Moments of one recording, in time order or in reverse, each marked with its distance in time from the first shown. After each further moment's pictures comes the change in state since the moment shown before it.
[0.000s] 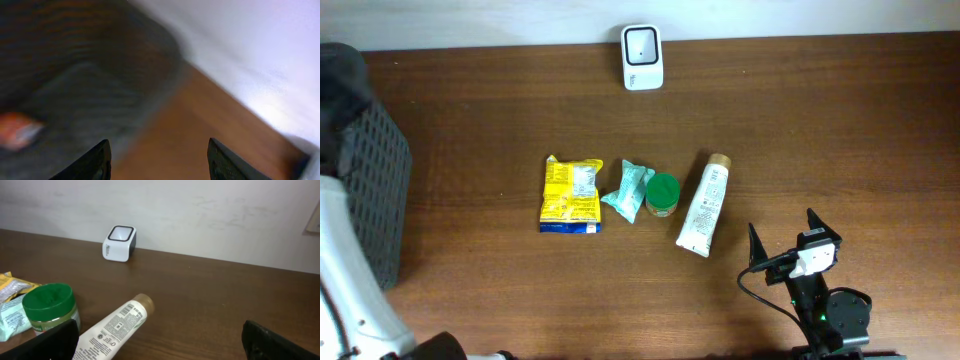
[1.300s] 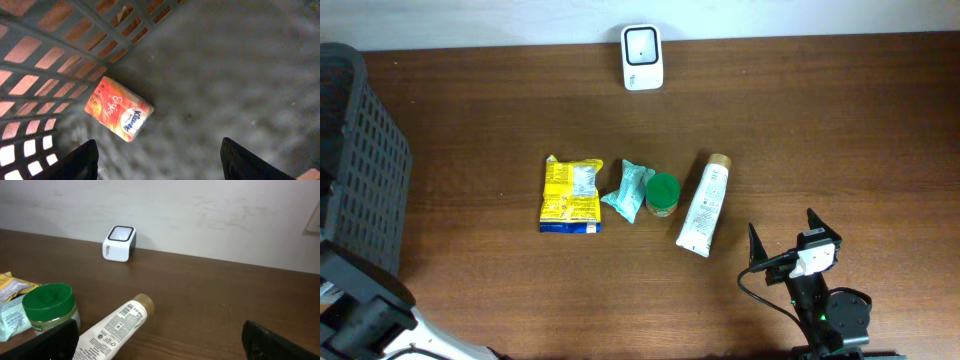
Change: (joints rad) left arm 0.293 0.417 -0.110 0.117 -0.162 0.283; right arm 0.000 0.000 0.000 0.000 0.000 0.000
